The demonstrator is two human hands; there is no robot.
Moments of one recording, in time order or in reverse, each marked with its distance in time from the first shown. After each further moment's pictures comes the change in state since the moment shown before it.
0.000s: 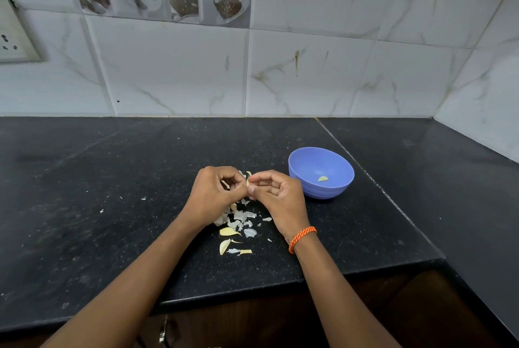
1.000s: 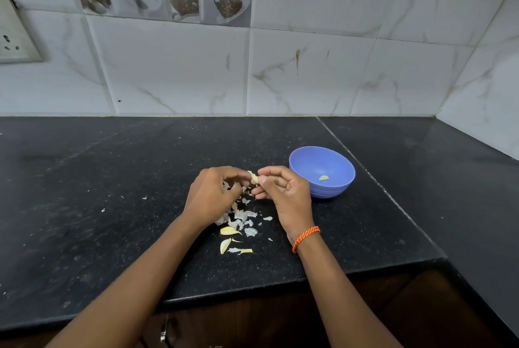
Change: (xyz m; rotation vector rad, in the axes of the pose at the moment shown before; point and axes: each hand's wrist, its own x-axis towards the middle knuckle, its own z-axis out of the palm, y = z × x) left_hand 0.000 -0.005 0.001 0.259 0.026 -0.023; right_hand -0.001 -0.003 -0.003 0.129 0.093 0.028
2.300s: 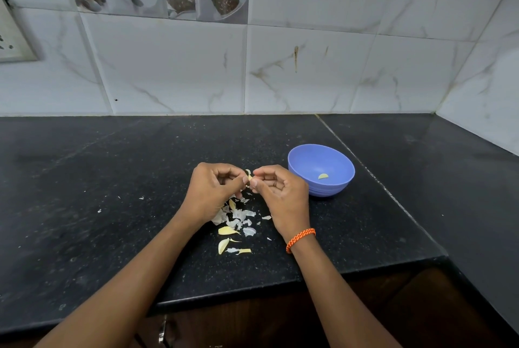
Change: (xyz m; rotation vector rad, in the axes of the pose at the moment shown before) left_hand 0.003 0.004 0.001 -0.434 -0.008 -0.063; right_hand -0.002 0.001 0.004 -0.246 0.051 -0.144
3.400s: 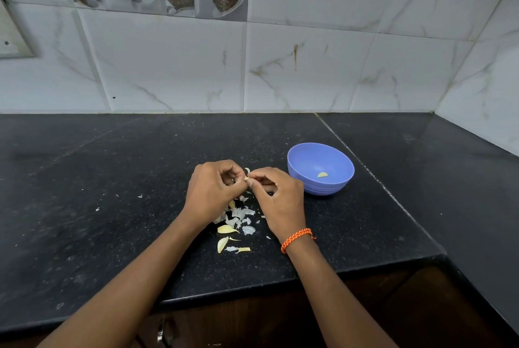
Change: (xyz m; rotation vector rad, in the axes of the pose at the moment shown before) left_hand -0.003 0.004 0.003 0.312 0.078 0.051; right_hand 0.000 0.010 0.004 -0.279 -0.003 -0.200
